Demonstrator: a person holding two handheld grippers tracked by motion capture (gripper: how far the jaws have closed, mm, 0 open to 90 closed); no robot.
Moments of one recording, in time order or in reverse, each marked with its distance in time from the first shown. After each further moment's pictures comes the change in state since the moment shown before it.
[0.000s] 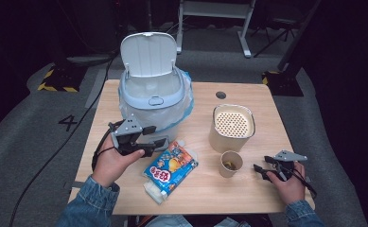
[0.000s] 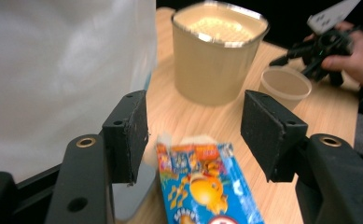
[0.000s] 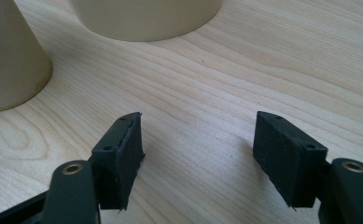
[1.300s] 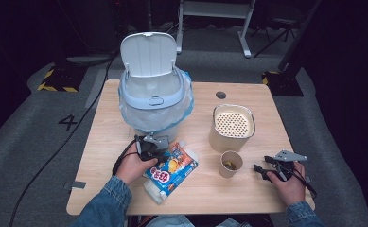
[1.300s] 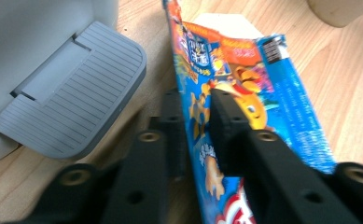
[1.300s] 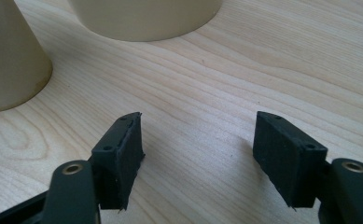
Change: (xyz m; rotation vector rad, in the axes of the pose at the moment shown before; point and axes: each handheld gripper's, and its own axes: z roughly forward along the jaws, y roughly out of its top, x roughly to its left) left arm 0.023 -0.073 0.094 0.343 -0.085 -0.162; right arm 0.000 0.000 0.000 0.000 -0.001 0.000
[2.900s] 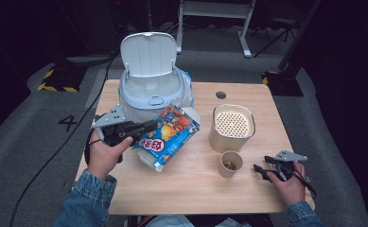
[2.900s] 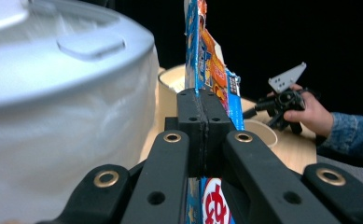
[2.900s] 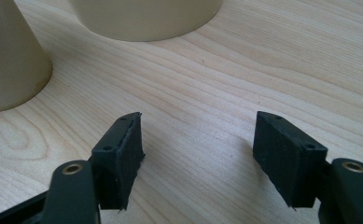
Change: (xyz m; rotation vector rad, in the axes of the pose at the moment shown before) left arm -0.023 0.043 -0.141 -0.572 -0.061 0.160; right arm 0.000 0.000 0.000 0.000 0.001 0.000
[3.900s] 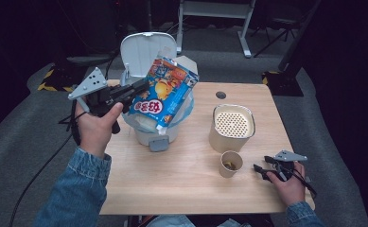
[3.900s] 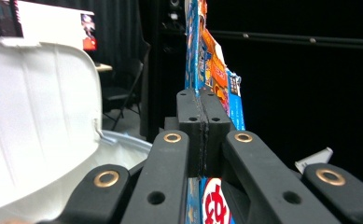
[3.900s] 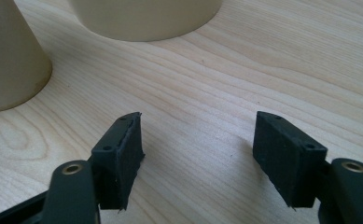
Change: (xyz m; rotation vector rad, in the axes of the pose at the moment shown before) left arm 0.005 0.086 -0.022 -0.235 0.121 0.059; right arm 0.000 0.000 0.000 0.000 -0.002 -0.001
